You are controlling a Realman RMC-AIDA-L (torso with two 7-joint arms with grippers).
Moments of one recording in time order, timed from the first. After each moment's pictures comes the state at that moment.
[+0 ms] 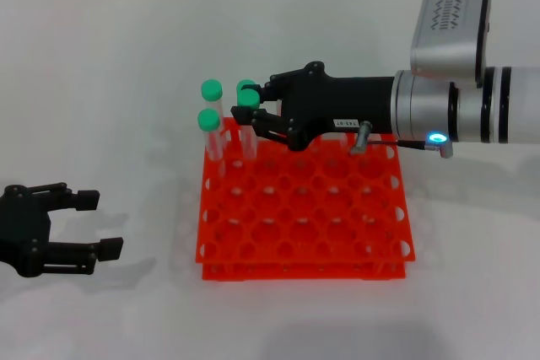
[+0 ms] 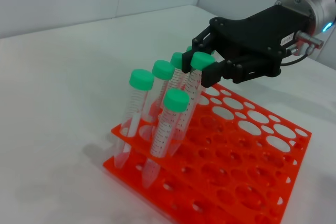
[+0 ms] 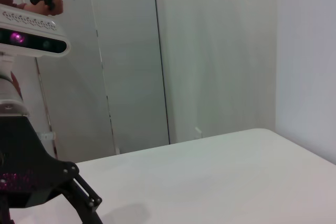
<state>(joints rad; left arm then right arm) -0.23 -2.05 0.71 1.13 2.10 1.85 -1.63 0.59 2.03 -1.76 -0.85 -1.23 -0.92 1.42</state>
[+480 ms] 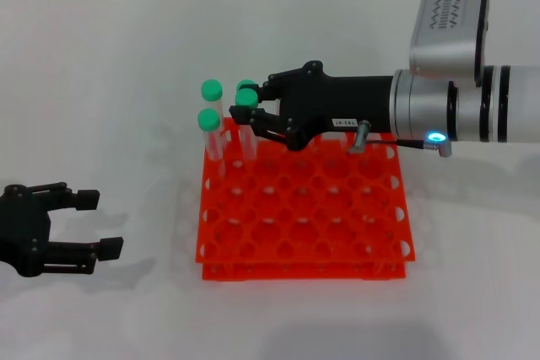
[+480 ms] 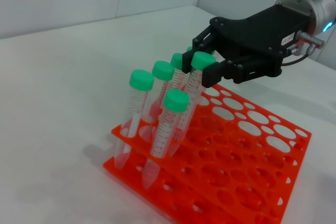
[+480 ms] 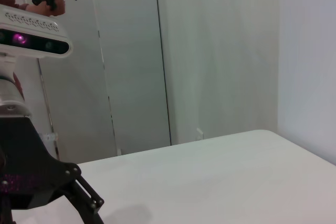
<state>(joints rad) -0.23 -2.05 0.71 1.14 2.10 1.85 -1.63 0.60 2.03 -1.76 -0.86 -1.23 -0.92 1.42</state>
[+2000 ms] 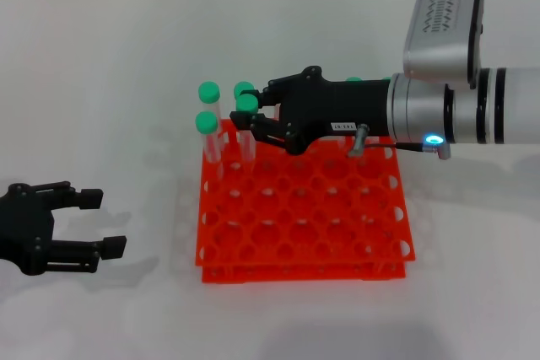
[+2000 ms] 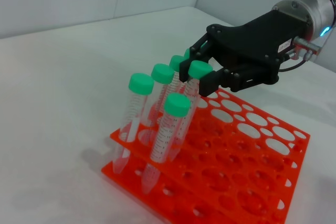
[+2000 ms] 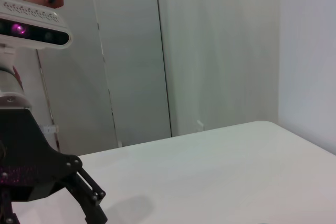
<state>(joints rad) -0.24 -2.05 0.71 1.12 2.11 1.85 -1.63 0.61 2.03 -1.77 -0.84 -1.23 -0.91 1.44</state>
